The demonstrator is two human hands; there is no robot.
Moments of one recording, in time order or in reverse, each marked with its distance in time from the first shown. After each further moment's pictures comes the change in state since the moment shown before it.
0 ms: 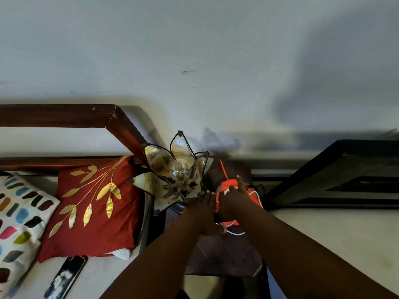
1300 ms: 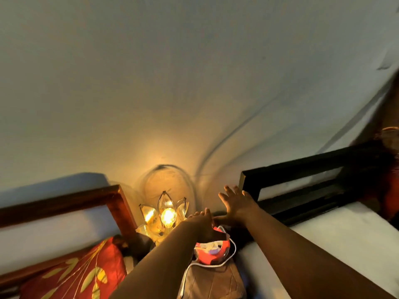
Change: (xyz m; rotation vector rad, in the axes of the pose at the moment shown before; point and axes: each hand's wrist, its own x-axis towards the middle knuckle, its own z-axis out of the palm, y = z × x) left_hand -0.159 0.079 -0.117 0.079 0.159 0.236; right_hand -0.230 -0.007 -0.113 0.205 0.399 0.423
